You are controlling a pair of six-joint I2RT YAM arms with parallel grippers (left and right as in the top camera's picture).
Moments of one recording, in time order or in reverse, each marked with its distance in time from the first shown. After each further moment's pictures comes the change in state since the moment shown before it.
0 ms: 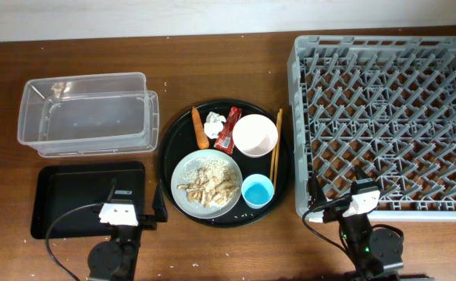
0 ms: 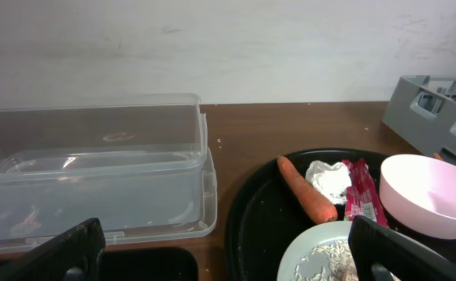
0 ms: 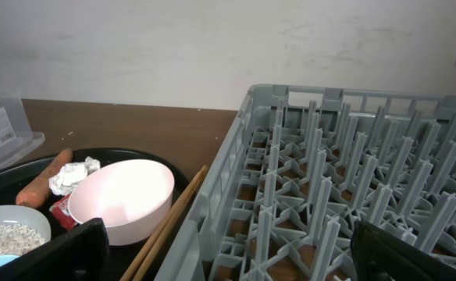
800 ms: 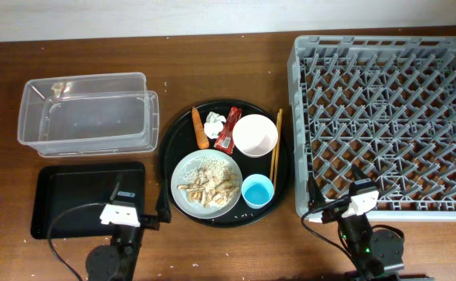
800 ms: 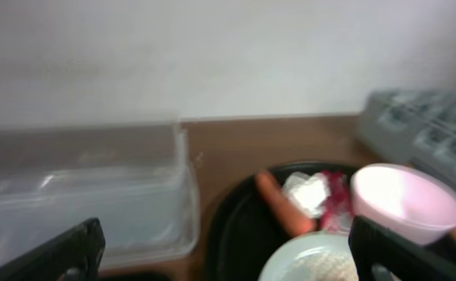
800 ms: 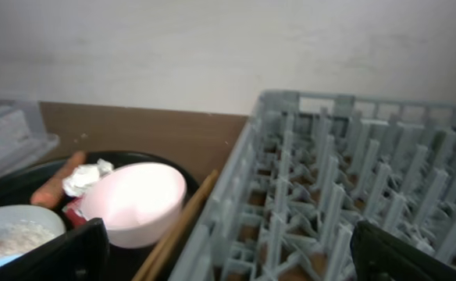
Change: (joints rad) left arm 0.000 0.000 -0.005 0.068 0.079 0.000; right arm 0.000 0.000 -0.001 0.024 -0.047 0.000
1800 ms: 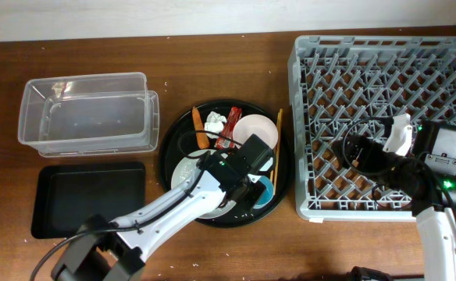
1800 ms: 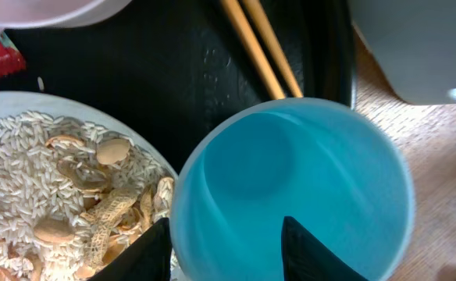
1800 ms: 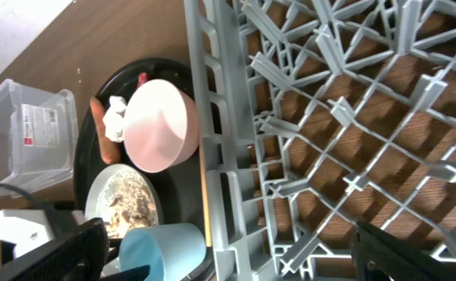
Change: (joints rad) left arm -0.645 1.675 1.128 -0.680 0.065 -0.084; right arm -0.404 1.074 0.953 -0.830 -0.424 0.223
